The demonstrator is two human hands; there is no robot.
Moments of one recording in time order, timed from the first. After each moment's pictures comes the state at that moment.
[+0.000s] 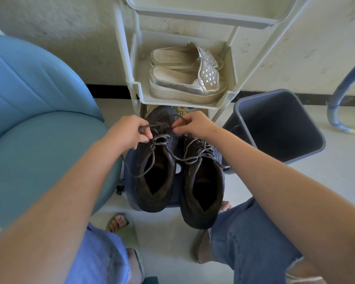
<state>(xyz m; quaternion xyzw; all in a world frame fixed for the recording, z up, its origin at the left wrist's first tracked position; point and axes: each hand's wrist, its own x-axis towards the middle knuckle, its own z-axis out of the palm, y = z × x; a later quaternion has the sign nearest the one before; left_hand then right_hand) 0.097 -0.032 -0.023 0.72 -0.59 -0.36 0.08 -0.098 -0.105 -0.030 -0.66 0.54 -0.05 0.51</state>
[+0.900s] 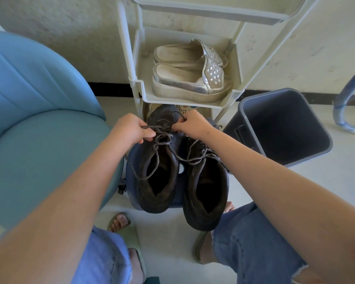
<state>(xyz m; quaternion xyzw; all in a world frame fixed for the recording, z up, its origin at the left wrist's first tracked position) 0.093 -0.044 -0.021 0.78 -0.47 -0.41 0.08 -0.075 -0.106 -0.036 -0.68 0.57 -0.02 0.46</state>
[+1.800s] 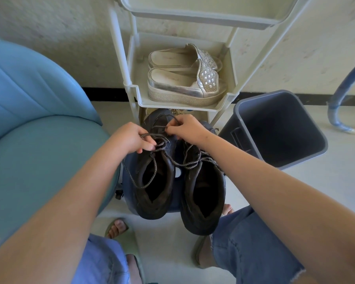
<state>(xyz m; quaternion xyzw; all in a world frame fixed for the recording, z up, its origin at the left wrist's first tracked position) 0.083 -0.037 -0.010 0.75 -0.48 -0.46 0.06 -0.077 -0.100 -0.038 -0.65 0.53 -0.10 0.53</state>
